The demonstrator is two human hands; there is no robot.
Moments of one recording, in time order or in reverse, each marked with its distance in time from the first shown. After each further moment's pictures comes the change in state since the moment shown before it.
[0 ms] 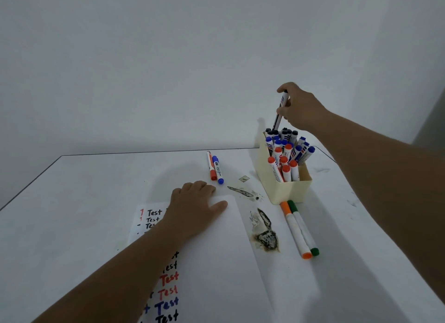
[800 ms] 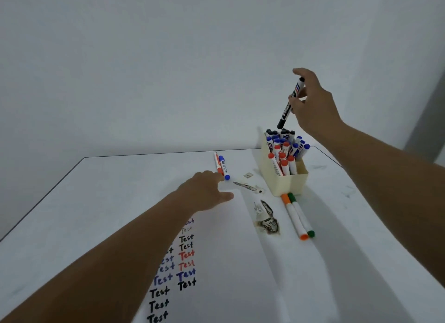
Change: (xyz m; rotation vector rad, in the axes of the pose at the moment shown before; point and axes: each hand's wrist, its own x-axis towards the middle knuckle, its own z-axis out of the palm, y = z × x) left_hand -0.014 0.018 -0.065 -0.079 -0.197 -0.021; right_hand -0.079 -0.043 -0.034 0.210 0.283 -0.093
